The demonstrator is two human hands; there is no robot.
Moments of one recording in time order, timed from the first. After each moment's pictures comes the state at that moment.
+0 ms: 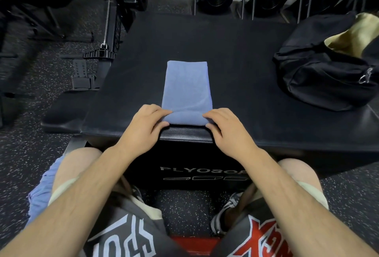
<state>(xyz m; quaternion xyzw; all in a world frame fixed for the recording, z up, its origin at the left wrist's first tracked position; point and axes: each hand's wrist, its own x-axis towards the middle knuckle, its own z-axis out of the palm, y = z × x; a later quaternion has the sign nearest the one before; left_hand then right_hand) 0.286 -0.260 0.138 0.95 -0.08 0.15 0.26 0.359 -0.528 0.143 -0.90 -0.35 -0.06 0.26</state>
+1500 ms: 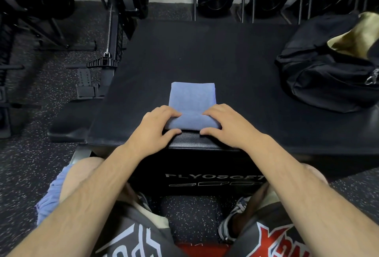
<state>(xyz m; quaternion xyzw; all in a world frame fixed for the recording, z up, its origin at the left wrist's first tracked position) 0.310 -0.260 0.146 0.95 -0.10 0.11 0.28 0.394 -0.515 0.168 -0.90 -0.37 0.07 0.22</state>
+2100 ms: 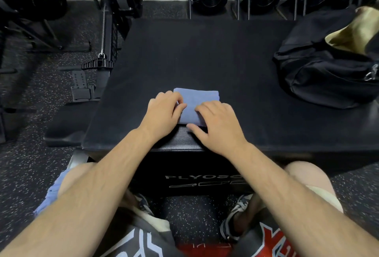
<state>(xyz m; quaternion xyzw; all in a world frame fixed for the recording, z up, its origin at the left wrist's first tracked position) 0.362 -0.283 0.158 0.96 -0.02 0.12 0.23 0.376 -0.482 0.157 -0.92 -0.33 -0.15 0.12</state>
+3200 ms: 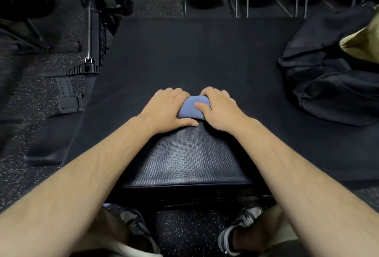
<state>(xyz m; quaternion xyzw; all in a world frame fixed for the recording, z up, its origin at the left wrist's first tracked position) 0.472 -0.269 0.157 0.98 -0.18 0.08 0.06 0.502 -0.474 0.171 -0.95 -0.21 0.07 0.24</state>
